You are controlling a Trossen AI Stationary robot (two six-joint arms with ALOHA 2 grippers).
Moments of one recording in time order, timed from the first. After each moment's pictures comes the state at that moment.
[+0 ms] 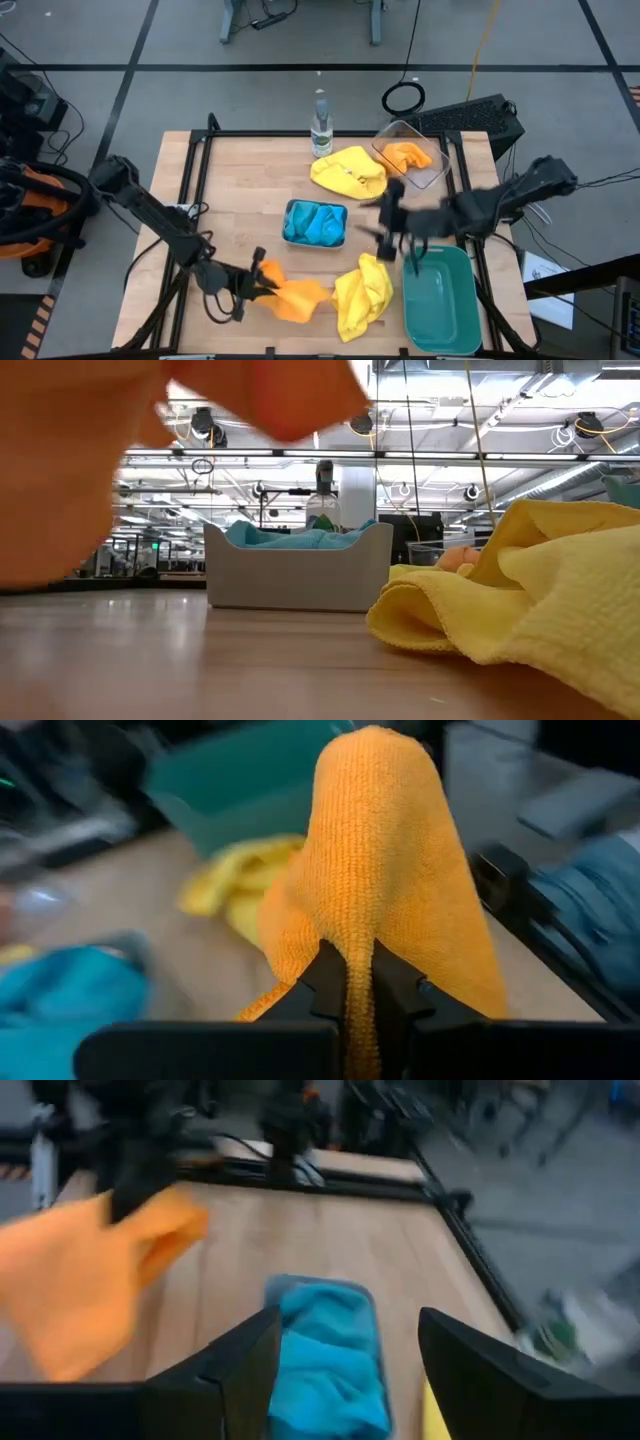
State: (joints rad) left arm -0.73 1.33 0.61 0.33 -0.44 0.05; right arm 0.39 1.26 1.17 -0.42 0.59 0.10
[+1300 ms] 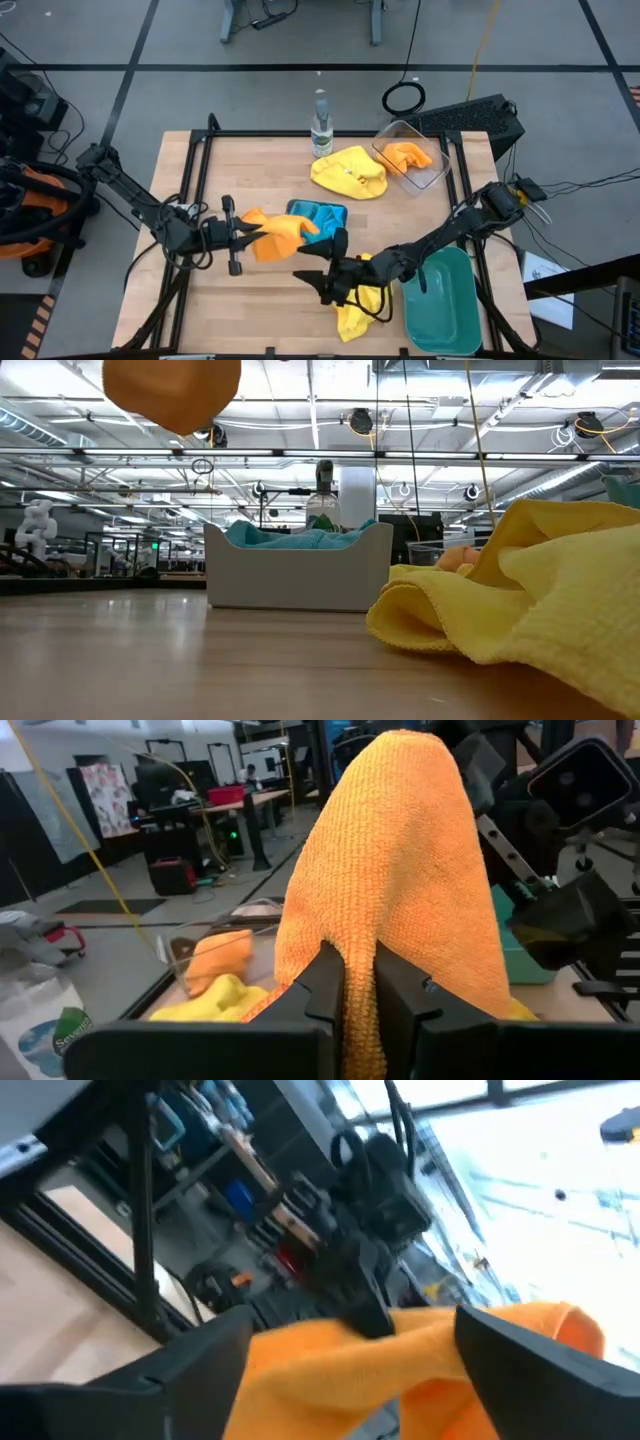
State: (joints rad) left arm -0.65 0.95 0.61 0.33 -0.82 0.11; right arm 0.48 1.84 1.17 0.88 0.58 -0.99
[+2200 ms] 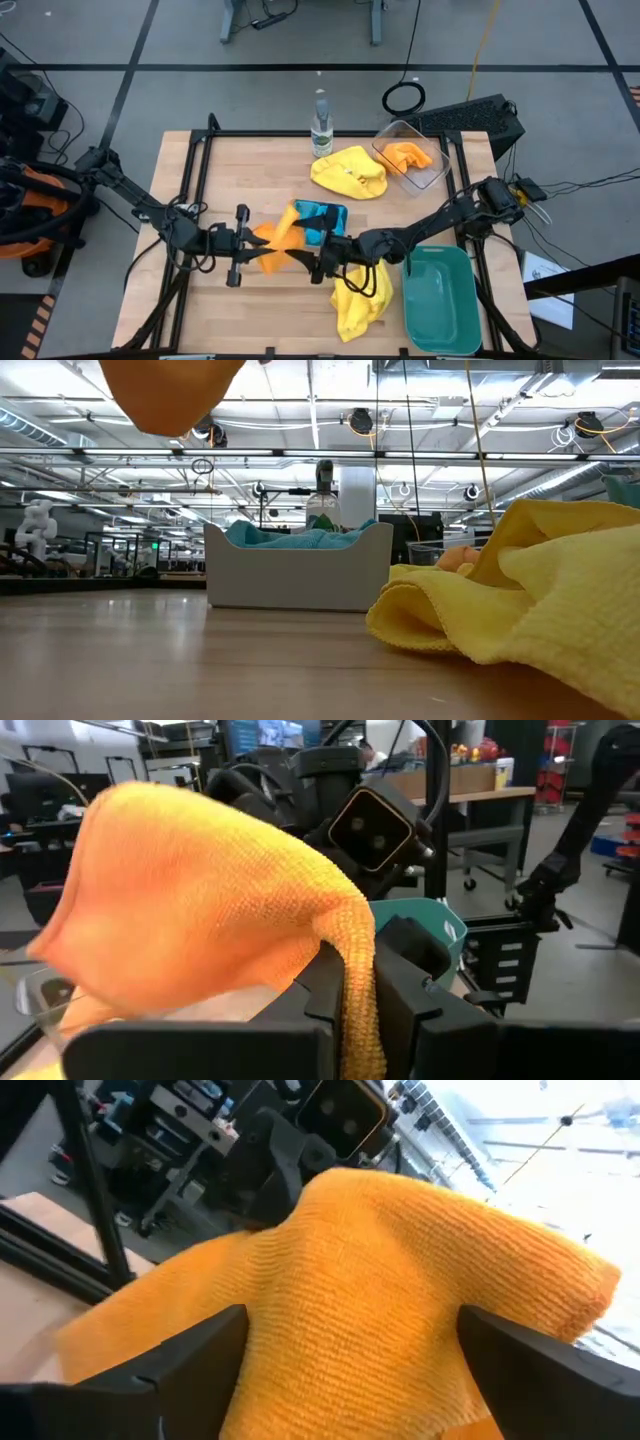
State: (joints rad) left arm -0.60 1.02 0.61 0.46 -0.51 0.10; right arm 0.34 1.84 1.17 0.84 0.52 -0.77
